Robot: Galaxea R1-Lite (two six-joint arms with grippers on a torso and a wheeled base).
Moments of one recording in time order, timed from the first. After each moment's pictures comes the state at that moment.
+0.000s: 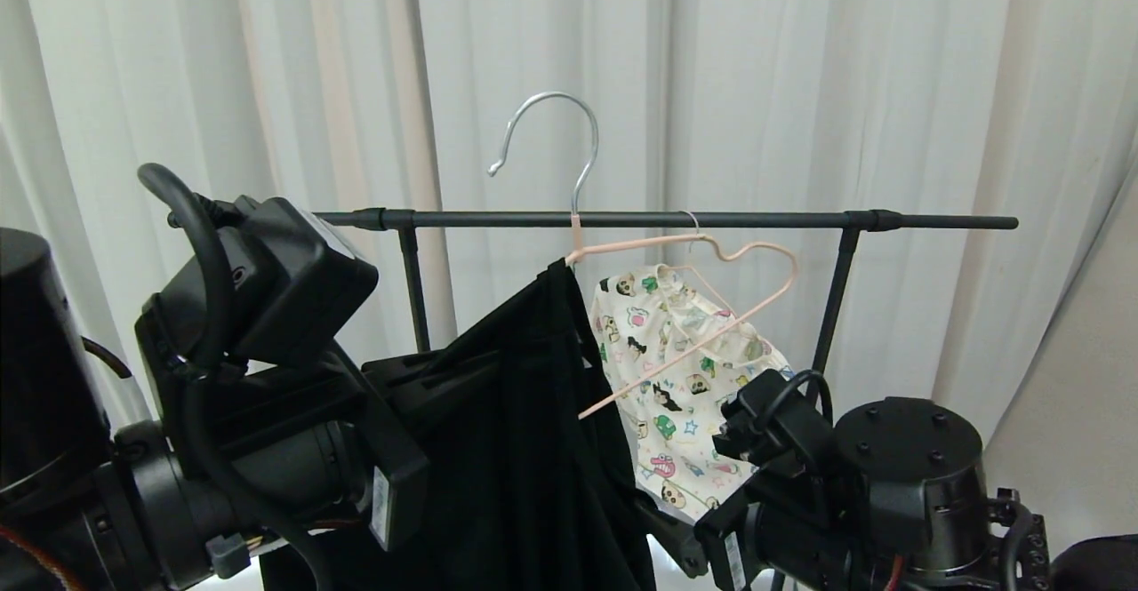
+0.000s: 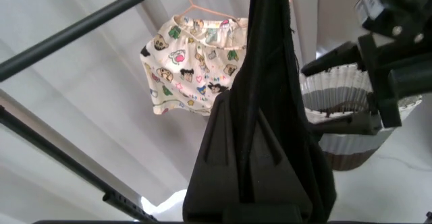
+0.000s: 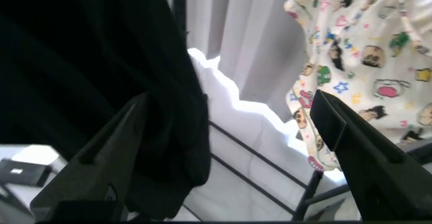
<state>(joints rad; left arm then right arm) -0.80 1.25 -0.67 -0.37 0.09 0.23 1.00 1.72 -0.53 -0.79 -0.20 0.17</state>
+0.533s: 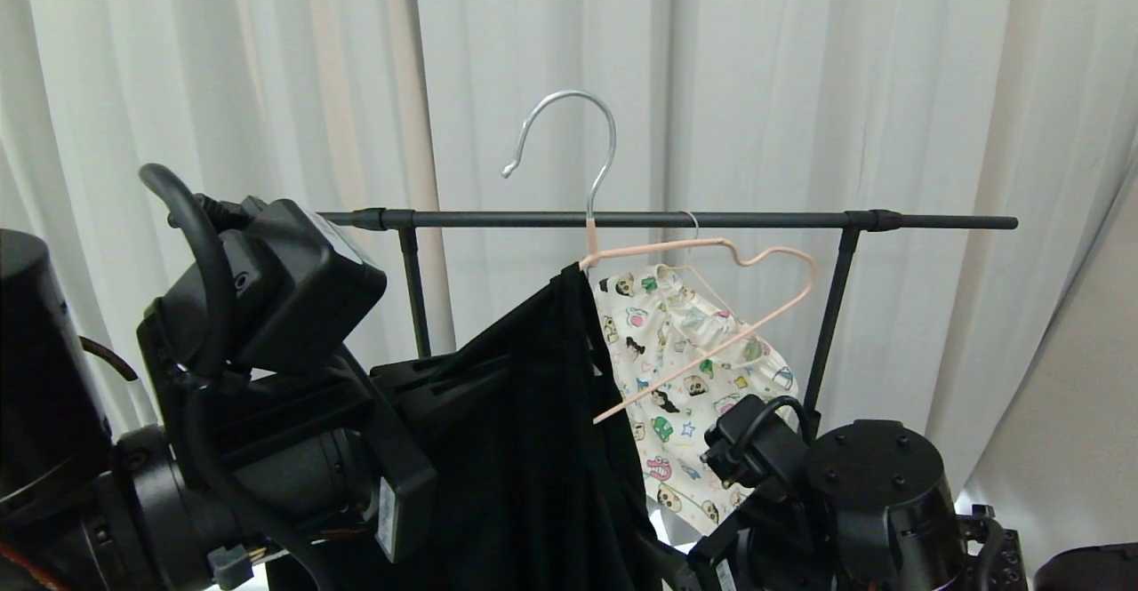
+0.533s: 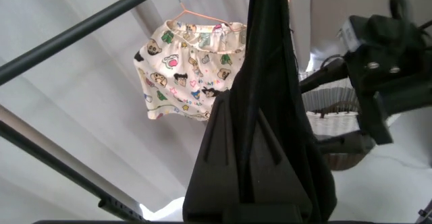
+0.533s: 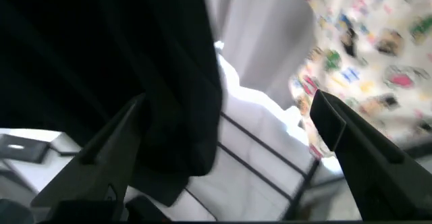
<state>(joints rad) -0.83 1.26 -0.67 -0.37 0.09 0.23 1.03 1.75 -0.53 -0.72 -0.25 0.17</state>
